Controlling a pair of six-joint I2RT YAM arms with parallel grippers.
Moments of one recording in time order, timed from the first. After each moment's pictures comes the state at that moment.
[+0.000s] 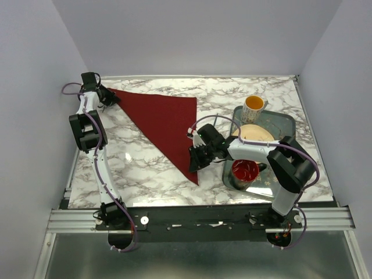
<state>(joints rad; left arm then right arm) 0.30 2.52 2.15 -0.47 0.37 -0.75 0.79 1.76 0.99 -0.18 -0.45 0.34</state>
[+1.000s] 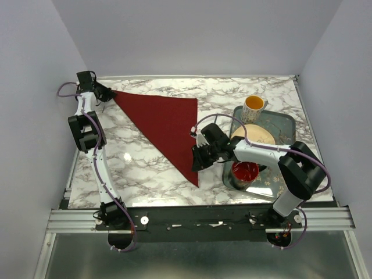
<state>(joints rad) 0.33 2.58 2.24 -0.39 0.39 -0.86 0.79 1.66 0.94 -0.23 -0.42 0.34</state>
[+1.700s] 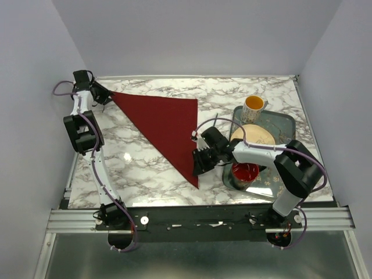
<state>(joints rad) 0.34 2.48 2.14 -0.46 0.36 -0.77 0.79 1.68 0.90 -0.21 -0.43 0.35</state>
